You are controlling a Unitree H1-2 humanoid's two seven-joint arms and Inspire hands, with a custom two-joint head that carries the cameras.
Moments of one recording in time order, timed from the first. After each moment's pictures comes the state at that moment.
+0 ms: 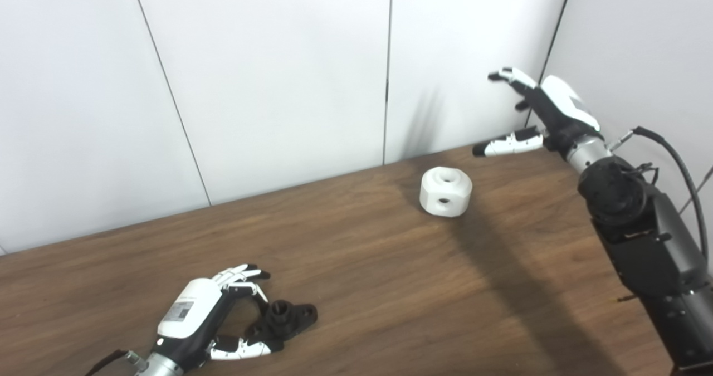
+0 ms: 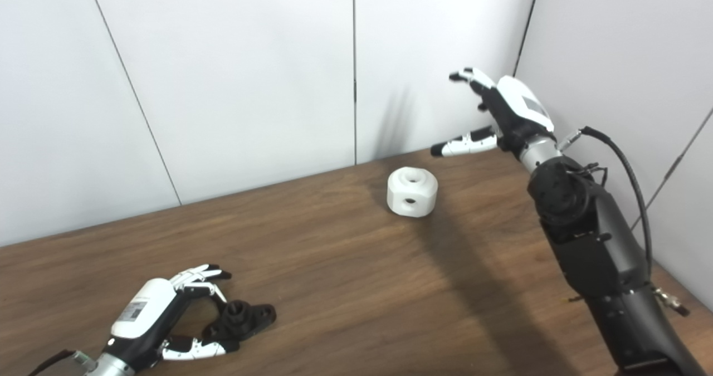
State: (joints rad) left arm -0.40 0.37 -0.50 0.40 0.65 -0.41 0.09; right arm -0.38 -0.71 -0.13 -0.05 -0.42 0.26 0.23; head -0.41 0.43
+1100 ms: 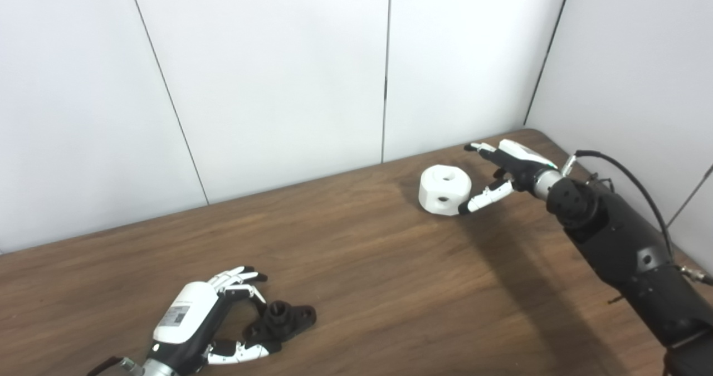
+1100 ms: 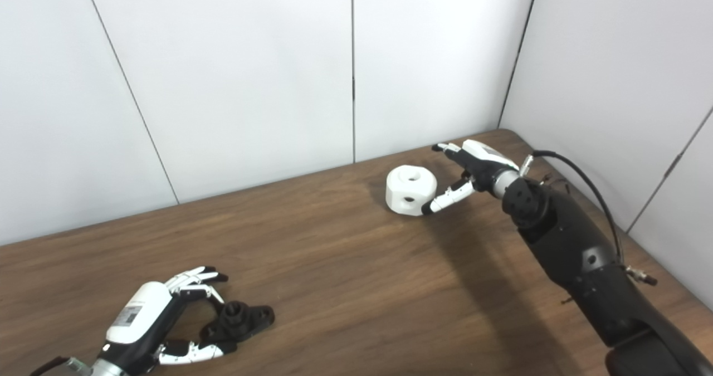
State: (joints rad) left arm -0.36 0.38 -0.49 0.33 0.65 -0.39 0.08; right arm -0.47 -0.72 0.09 0.29 -0.46 0.25 0.31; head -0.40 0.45
